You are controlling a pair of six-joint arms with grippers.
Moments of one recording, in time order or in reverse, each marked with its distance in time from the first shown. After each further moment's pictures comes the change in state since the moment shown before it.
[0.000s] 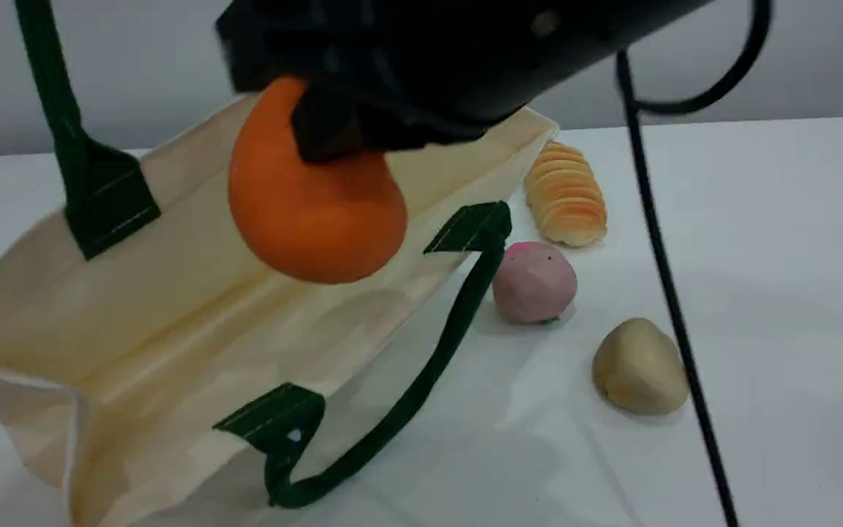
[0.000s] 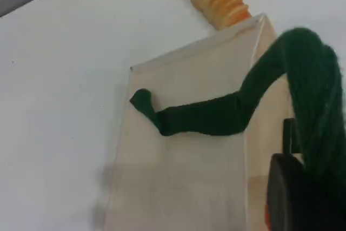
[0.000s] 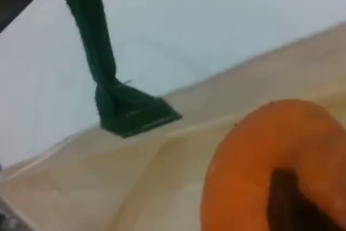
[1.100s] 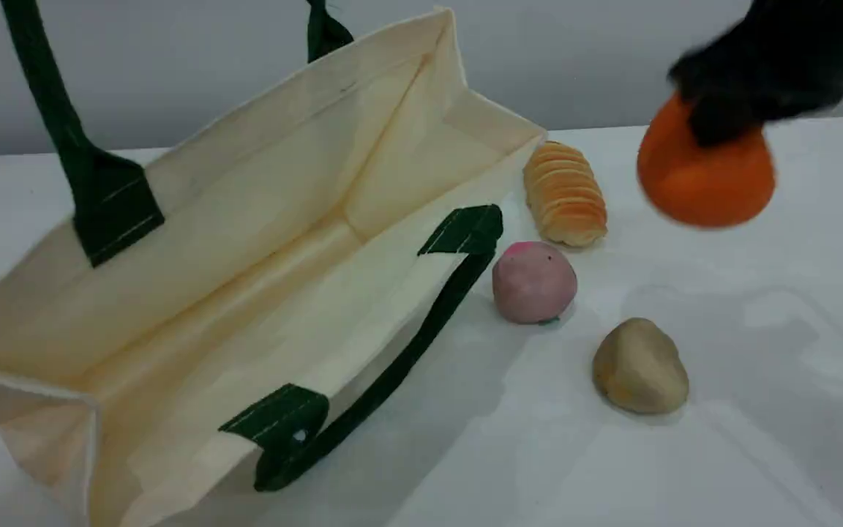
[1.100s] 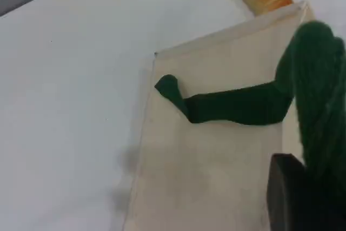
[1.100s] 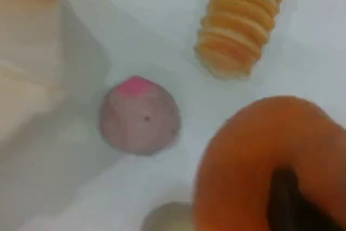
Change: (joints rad) left arm 0.000 0.014 0.000 0.104 0.004 -0.064; right arm -0.590 0.035 0.001 -0.491 0.251 0.113
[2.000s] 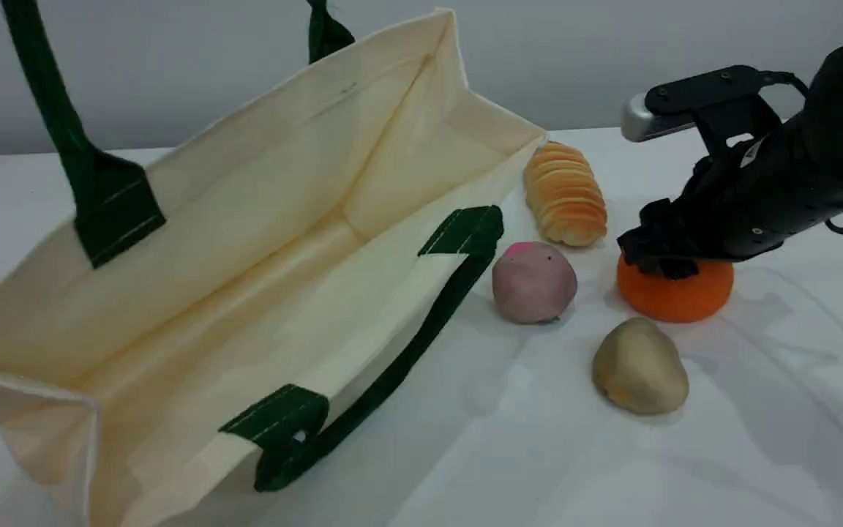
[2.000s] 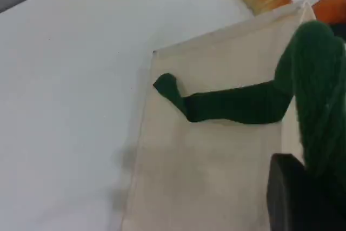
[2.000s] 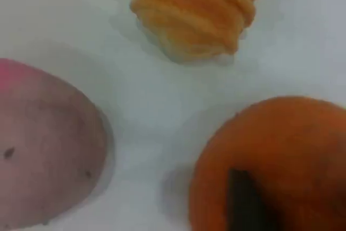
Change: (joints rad) left arm 0.000 0.000 0.000 -0.003 0.004 -0.003; right arm -0.003 0.492 -0.003 -0.023 -0.521 0.023
